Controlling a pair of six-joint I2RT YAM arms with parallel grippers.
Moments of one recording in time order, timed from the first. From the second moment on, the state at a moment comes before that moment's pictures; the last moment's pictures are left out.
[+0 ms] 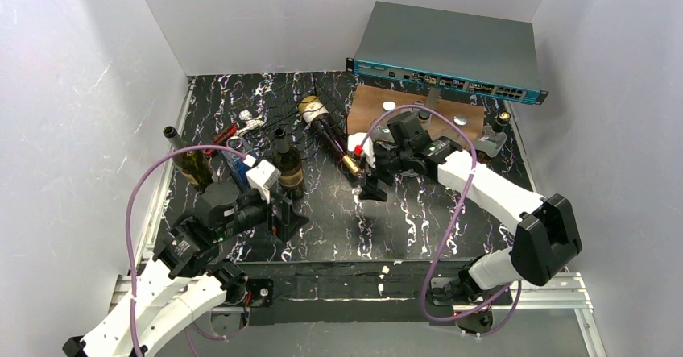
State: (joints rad) left arm -0.68 0.51 0.76 -0.66 0.20 -0.22; right arm 0.65 1.41 1.10 -0.53 -0.70 -0.69
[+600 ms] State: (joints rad) left arm -0.68 0.40 0.58 -0.60 0.16 -0.04; right arm 0.82 1.71 1.16 -0.21 0.03 -0.14
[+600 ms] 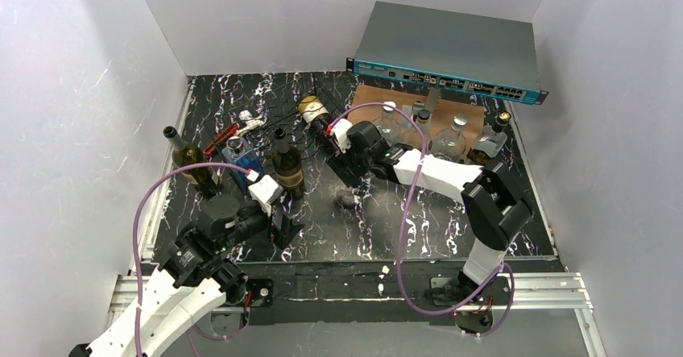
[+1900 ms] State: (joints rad) left arm -0.68 0.40 0.58 -0.59 0.15 -0.02; right arm 0.80 1.98 1.26 0.03 0.14 -0.08
